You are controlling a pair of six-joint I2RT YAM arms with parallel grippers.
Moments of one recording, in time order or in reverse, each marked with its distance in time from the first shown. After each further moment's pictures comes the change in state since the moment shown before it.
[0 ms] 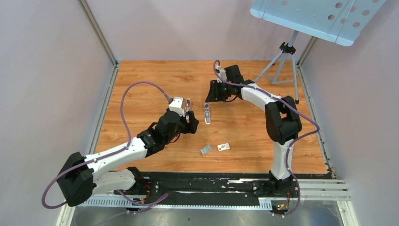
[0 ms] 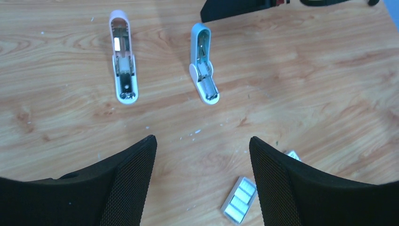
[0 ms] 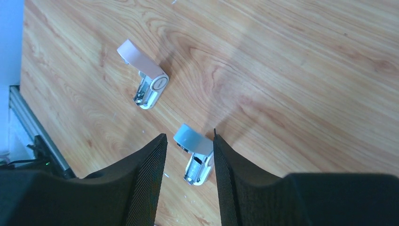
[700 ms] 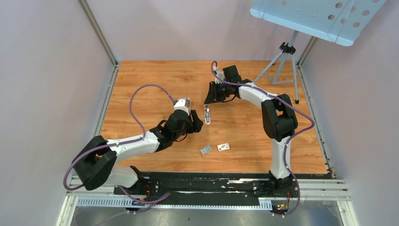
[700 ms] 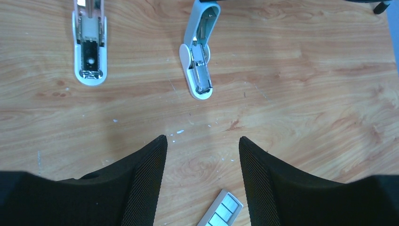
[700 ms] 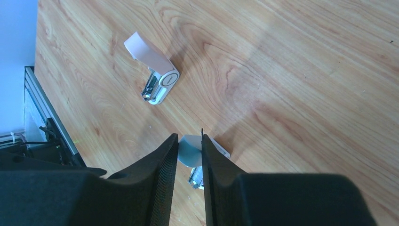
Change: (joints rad) left arm 0.031 0.254 0.000 0.182 0.053 -0.216; right arm -0.003 0.089 0.069 -0.028 -0.122 -0.027
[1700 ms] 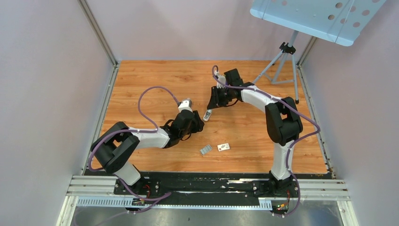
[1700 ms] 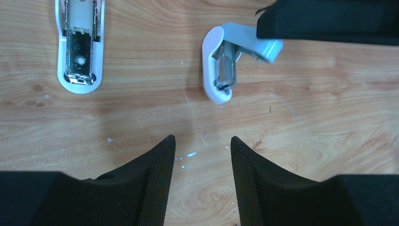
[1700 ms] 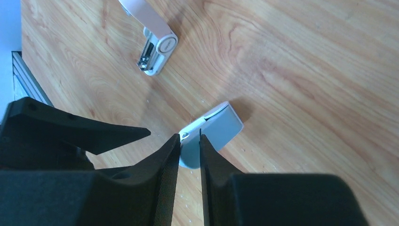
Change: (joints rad) left arm 0.024 0.258 0.022 0.172 0.006 -0.051; right arm 0.010 -0.087 -0.097 -0.040 0.023 -0.025
